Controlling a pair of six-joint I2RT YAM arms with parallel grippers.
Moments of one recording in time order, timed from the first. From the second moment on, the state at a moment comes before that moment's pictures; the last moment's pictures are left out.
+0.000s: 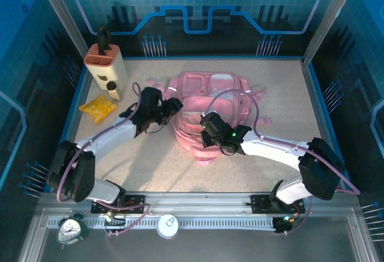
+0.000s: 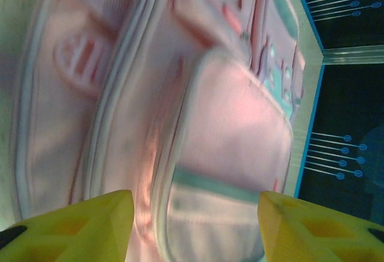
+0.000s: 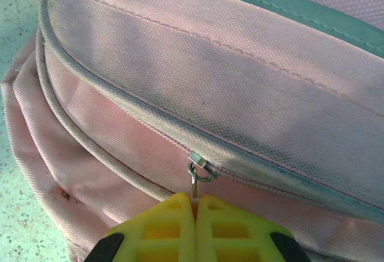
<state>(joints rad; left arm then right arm) -0.44 1.41 0.85 -0.12 0.23 -1.19 0.88 1.45 0.89 -0.36 0.24 0.47</state>
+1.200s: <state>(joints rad) -0.24 1.58 1.03 -0.24 0.29 -0.96 0.80 1.53 0.93 -0.38 0.27 0.41</state>
